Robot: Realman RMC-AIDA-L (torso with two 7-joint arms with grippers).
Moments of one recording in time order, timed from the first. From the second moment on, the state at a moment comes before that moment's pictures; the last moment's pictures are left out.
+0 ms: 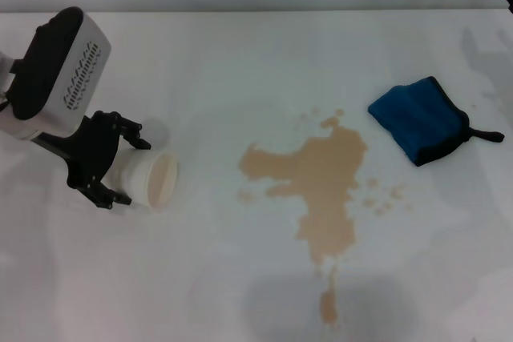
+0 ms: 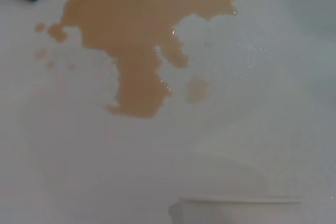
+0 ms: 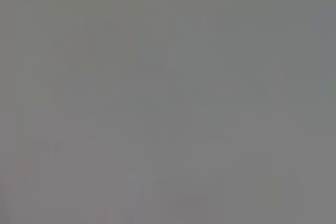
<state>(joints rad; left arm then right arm) -0.78 -1.97 1.13 0.76 2.50 1.43 -1.09 0.60 2.03 -0.94 -0.14 2.67 0.85 -2.49</state>
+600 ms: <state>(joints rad) -0.78 -1.98 1.13 0.77 2.50 1.42 -1.15 0.59 2.03 -0.94 -0.15 2.66 0.85 -2.50</state>
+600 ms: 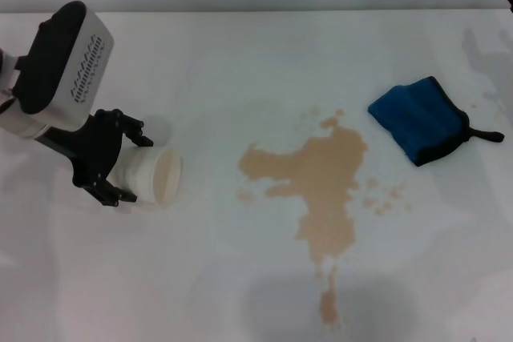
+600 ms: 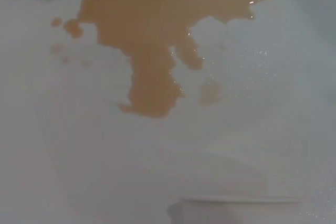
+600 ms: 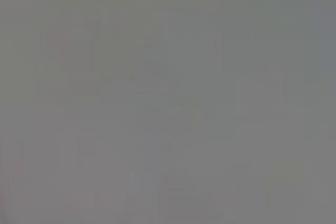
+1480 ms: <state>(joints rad) -0.75 -2.00 1.08 0.81 2.48 1.41 -1.16 0.59 2.03 -0.95 -0.15 2.66 0.85 -2.50</state>
